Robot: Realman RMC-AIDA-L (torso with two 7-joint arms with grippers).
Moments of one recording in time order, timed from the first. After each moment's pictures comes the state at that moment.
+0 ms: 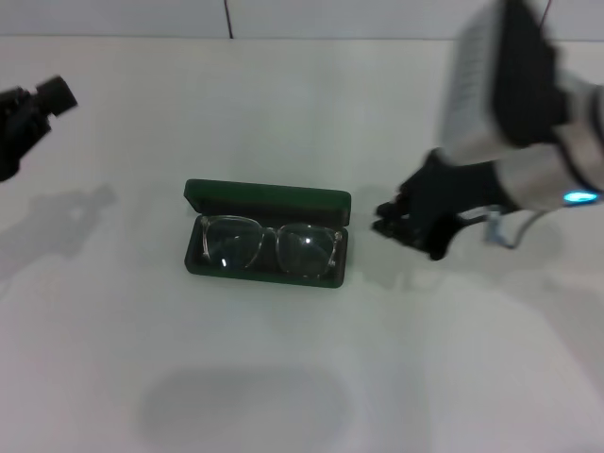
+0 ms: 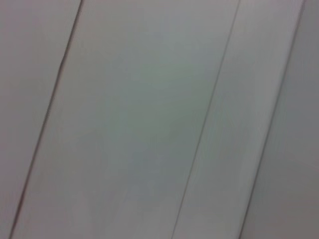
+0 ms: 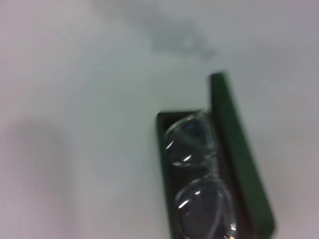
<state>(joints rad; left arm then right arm) -0.34 -2.00 0.54 0.71 1.63 1.75 -1.44 0.48 2.02 -1.66 -1.59 -2.30 -1.32 2.27</state>
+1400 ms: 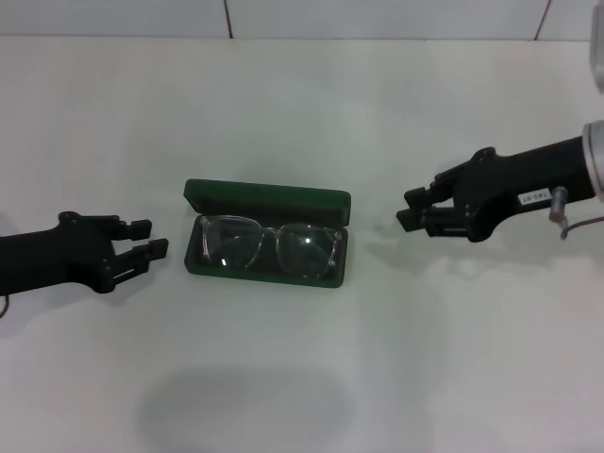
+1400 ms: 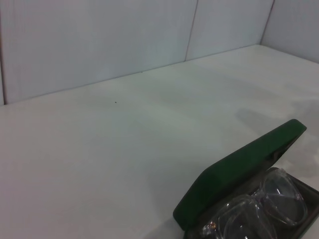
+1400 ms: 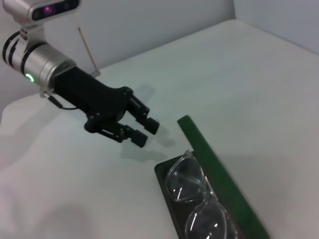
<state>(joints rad) -0.43 -2.07 0.54 0.70 2.19 1.47 -1.31 0.51 2.02 -1.26 -1.17 -1.96 -1.45 1.96</state>
